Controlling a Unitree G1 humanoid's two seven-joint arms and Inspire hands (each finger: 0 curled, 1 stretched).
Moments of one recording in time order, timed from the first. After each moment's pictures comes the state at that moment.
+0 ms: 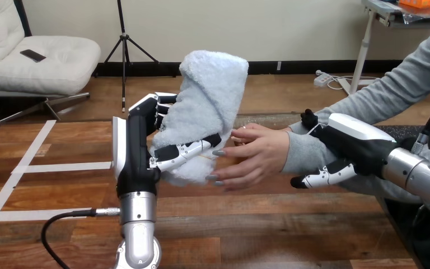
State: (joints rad) left arm -0.45 0.04 -0.04 1.03 0.36 -0.93 0.56; right arm -0.68 -0.64 0.30 1.06 -0.43 -0.71 0.28
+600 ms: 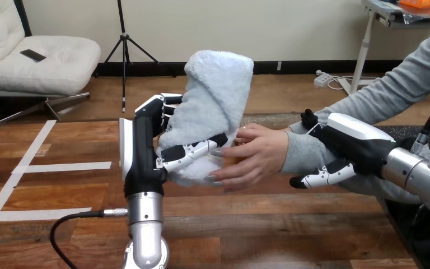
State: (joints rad) left arm -0.46 0.01 -0.04 1.05 0.37 -0.93 0.57; right arm -0.68 -0.64 0.29 1.05 -0.43 -0.71 0.28
